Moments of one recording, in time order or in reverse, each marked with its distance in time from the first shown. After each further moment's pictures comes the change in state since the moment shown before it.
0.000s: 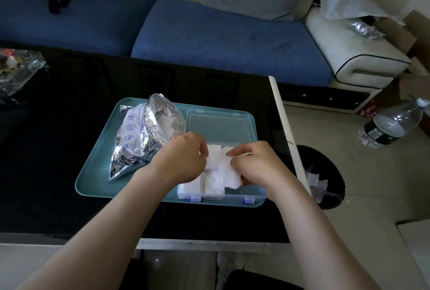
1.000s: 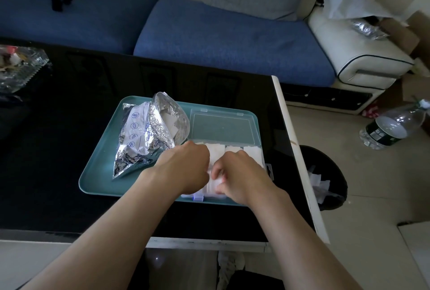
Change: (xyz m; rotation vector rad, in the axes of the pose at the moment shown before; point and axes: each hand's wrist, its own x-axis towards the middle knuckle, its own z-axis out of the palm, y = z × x) left_hand -0.003 -0.010 0.013 0.378 -0.097 0.069; right_hand 0.002 0.009 0.035 -0.823 -0.115 -0.369
